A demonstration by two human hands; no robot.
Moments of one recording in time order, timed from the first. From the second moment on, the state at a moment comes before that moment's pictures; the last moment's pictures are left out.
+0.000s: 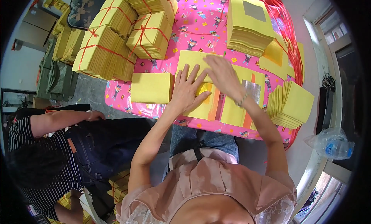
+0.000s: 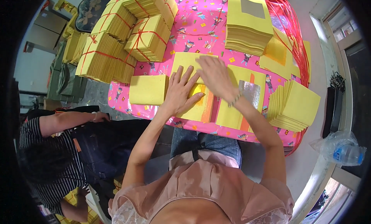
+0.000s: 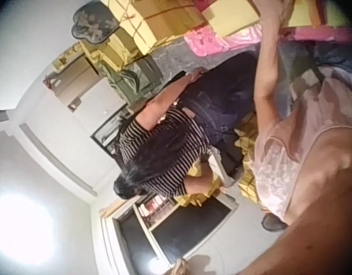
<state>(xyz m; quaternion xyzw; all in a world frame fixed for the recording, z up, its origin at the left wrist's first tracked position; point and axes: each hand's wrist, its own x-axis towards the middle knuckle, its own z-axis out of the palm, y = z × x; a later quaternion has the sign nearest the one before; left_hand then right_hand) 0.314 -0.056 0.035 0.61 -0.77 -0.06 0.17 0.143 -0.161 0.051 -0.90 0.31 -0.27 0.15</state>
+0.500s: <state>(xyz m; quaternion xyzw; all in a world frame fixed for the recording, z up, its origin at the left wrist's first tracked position) 0.315 -0.055 0.031 0.61 -0.78 -0.06 0.14 0.105 -0.097 0.037 -0.93 0.31 -0.12 0.15</state>
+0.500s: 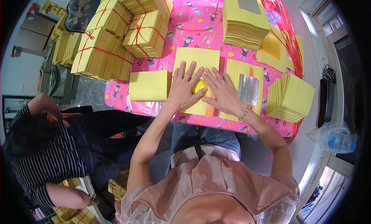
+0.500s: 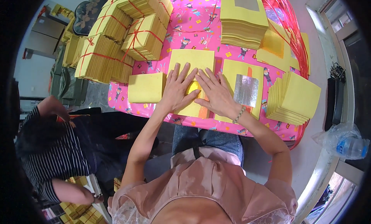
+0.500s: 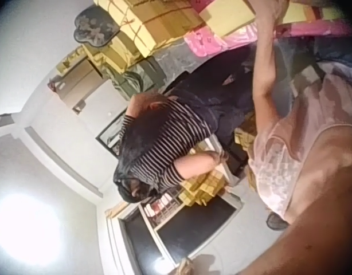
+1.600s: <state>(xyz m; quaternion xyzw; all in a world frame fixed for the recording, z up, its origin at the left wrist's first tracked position) 0.328 -0.041 0.047 0.62 -0.66 -0.10 0.40 0.117 -0.128 0.037 -0.93 0.26 -0.26 0.04</state>
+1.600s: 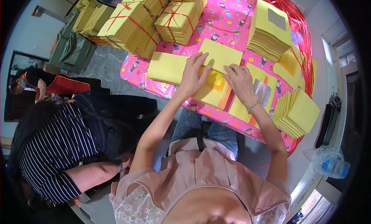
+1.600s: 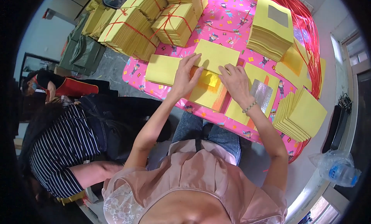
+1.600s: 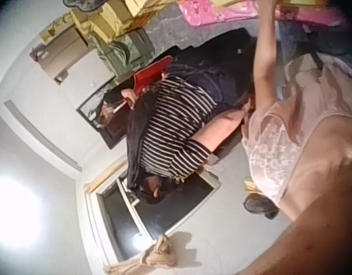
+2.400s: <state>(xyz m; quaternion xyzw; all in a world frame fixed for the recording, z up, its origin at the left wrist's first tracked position) 0.281 -0.051 0.041 0.53 -0.27 -0.36 0.72 0.108 -0.127 0.065 -0.89 0.24 -0.38 0.06</state>
